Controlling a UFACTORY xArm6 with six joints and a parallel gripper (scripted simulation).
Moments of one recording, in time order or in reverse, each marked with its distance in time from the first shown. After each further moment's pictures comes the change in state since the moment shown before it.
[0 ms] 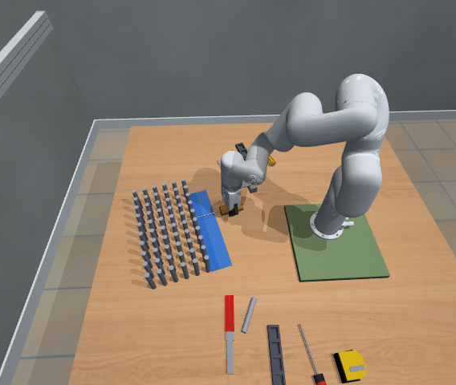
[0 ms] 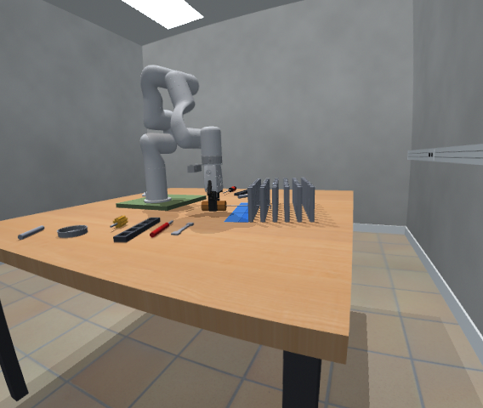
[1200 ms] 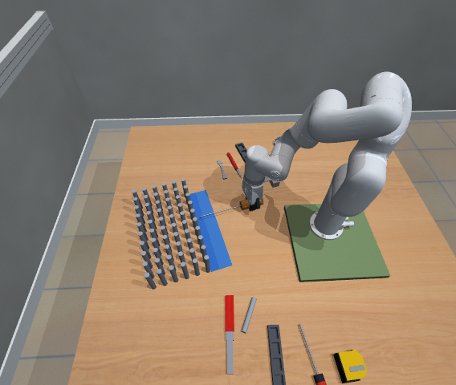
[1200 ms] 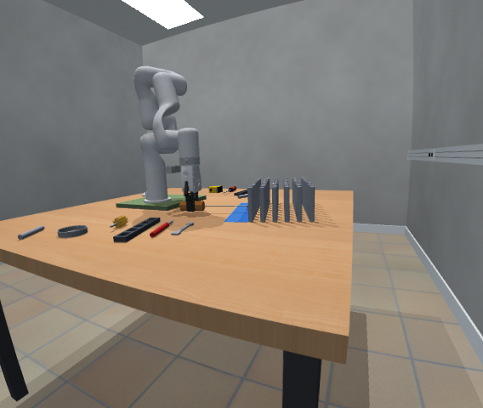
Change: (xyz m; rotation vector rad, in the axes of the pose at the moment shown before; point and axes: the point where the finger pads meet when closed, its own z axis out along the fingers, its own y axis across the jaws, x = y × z) arm 0.086 0.000 0.000 0.000 0.001 0.000
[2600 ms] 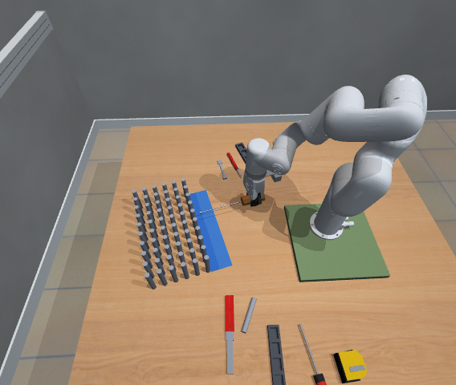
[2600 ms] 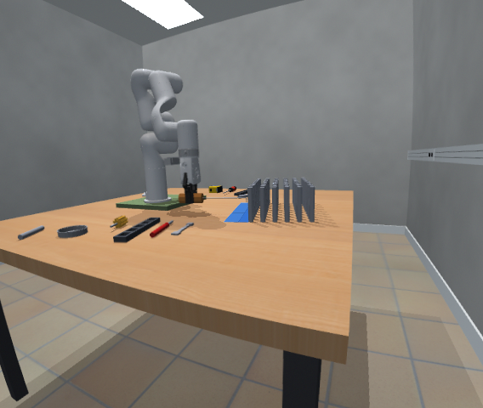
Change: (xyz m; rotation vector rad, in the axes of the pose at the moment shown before) arm 0.003 0.001 -0.031 -0.002 0.003 0.000
